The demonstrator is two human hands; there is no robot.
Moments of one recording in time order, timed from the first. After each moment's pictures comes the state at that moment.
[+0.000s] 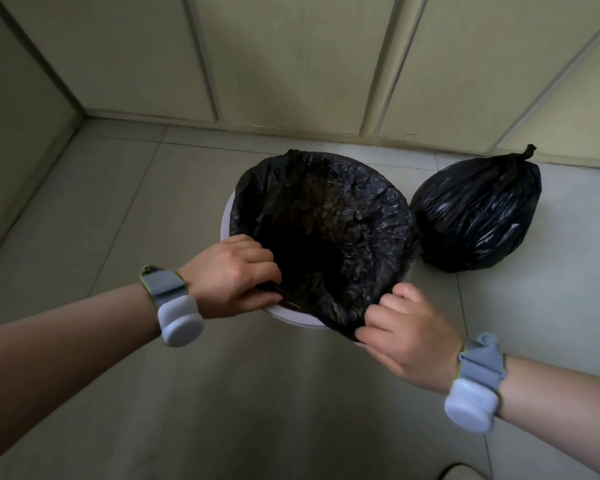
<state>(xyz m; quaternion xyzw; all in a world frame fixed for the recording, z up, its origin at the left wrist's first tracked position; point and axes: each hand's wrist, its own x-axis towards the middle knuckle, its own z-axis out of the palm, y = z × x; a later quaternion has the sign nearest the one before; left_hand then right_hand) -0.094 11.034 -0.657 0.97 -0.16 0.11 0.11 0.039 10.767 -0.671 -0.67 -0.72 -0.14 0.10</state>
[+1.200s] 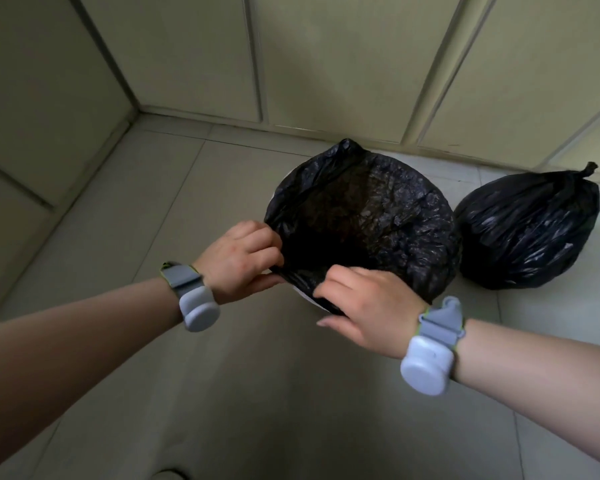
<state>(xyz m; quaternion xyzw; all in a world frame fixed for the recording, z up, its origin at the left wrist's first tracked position) -0.128 11.077 -0.680 0.97 -0.11 0.21 0.09 0.001 10.861 -0.650 -0.67 -0.73 -0.02 0.14</state>
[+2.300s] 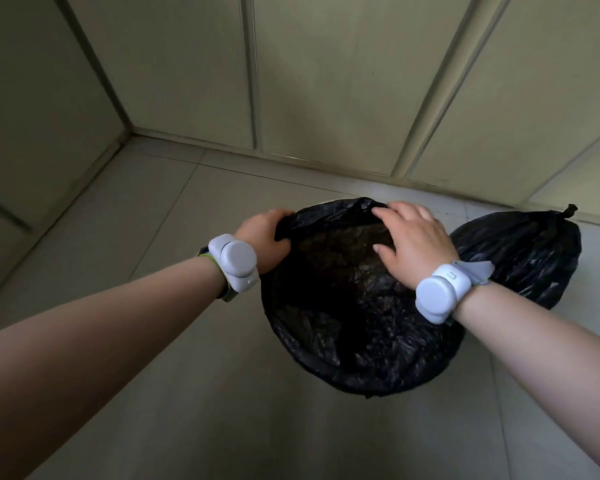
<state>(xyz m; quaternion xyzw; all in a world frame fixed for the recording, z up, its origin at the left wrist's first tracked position) -0.041 11.082 -0.653 0.91 0.28 0.04 0.31 0.112 10.898 -0.634 -0.88 -0.47 0.00 0.05</state>
